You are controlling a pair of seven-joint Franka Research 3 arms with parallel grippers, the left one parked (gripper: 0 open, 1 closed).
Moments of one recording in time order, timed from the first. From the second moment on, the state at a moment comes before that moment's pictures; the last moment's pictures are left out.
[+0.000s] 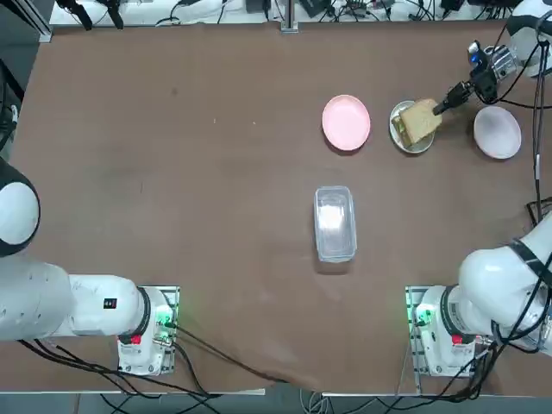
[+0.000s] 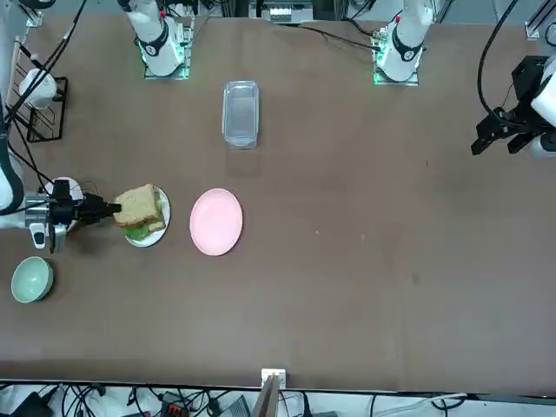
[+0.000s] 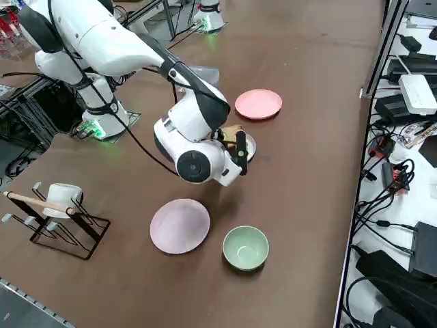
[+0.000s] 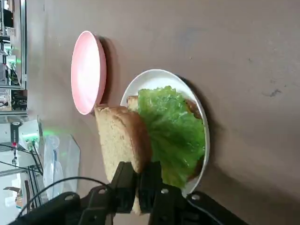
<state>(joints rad) -0.54 0.72 0.18 -1.58 0.53 1.68 -0.95</state>
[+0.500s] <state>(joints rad) -0.54 0.73 0.18 -1.56 0.53 1.68 -0.96</state>
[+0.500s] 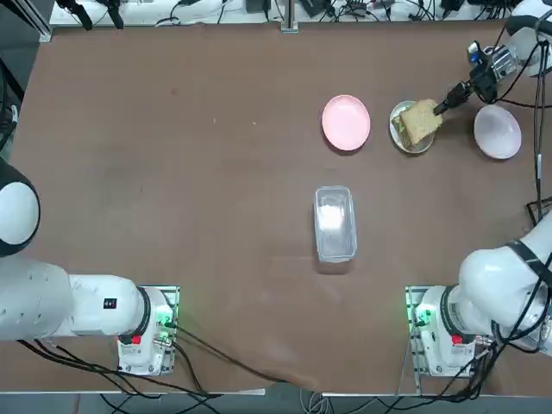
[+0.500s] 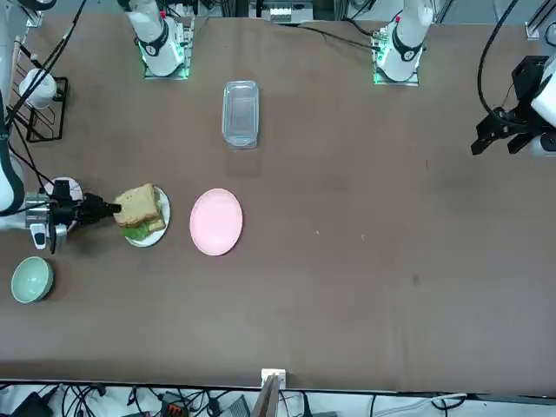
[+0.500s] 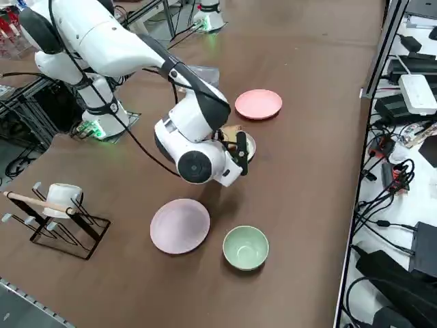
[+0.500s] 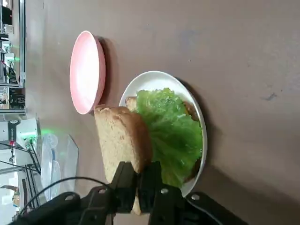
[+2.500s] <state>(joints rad) -0.54 0.76 0.20 -1.43 0.50 1.68 -0.94</state>
